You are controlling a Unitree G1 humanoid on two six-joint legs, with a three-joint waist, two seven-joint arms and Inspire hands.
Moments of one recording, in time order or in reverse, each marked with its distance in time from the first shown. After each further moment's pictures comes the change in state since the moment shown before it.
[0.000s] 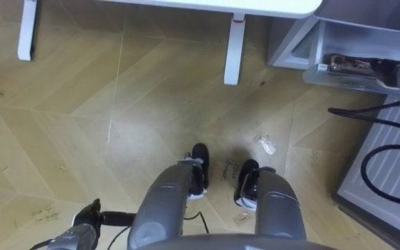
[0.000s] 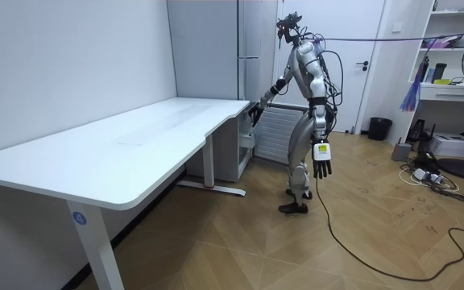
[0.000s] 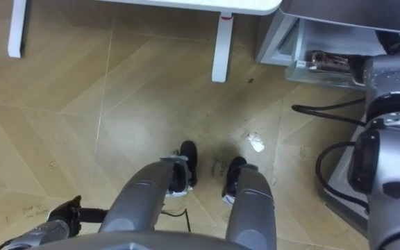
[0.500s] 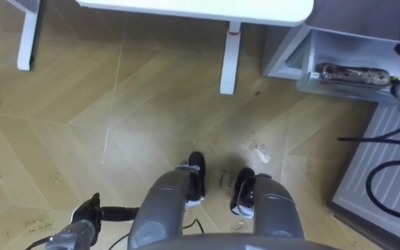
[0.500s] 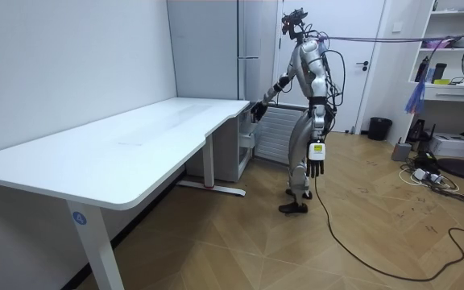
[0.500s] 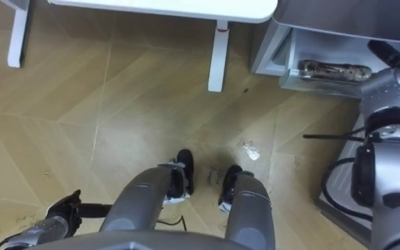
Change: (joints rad) left arm 0.005 0.006 -0.022 0.001 -0.078 -0.034 -0.017; right arm 0.110 -0.023 0.076 0.011 -0.369 -0.015 0.009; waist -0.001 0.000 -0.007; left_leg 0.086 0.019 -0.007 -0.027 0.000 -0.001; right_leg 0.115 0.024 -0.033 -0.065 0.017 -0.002
